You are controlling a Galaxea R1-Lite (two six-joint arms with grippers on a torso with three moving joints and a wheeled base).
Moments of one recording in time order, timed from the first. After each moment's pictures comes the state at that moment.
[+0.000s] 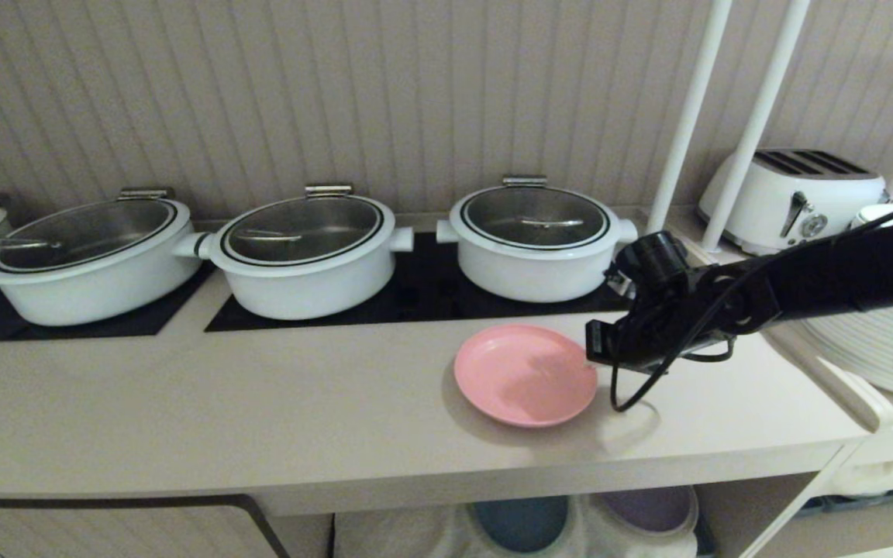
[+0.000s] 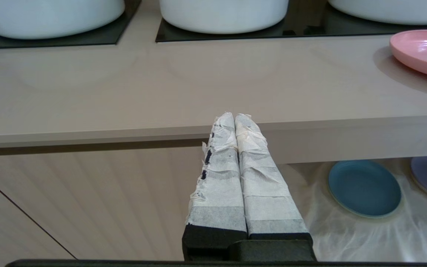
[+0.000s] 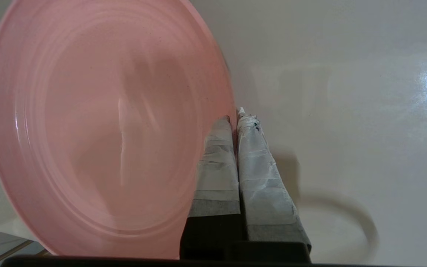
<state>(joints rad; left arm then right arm) 0.00 0.00 0.00 0.00 0.00 0.00 0.34 2.10 -1.38 0.19 0.12 0.41</state>
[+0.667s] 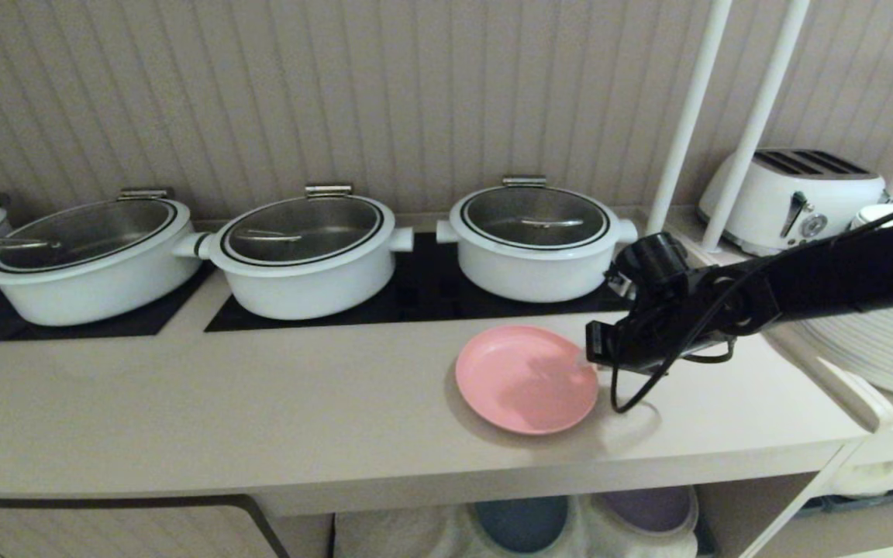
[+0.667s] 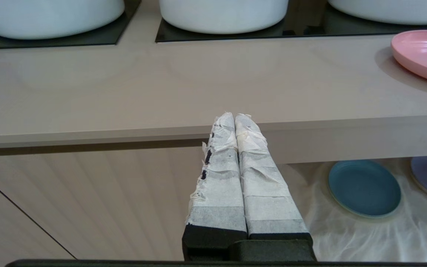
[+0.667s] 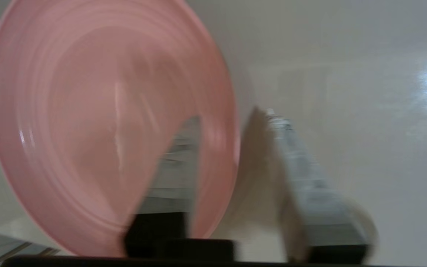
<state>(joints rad) 0.00 0.00 0.00 0.00 0.00 0.00 0.34 2.10 -1.37 0.19 0.11 0.41</state>
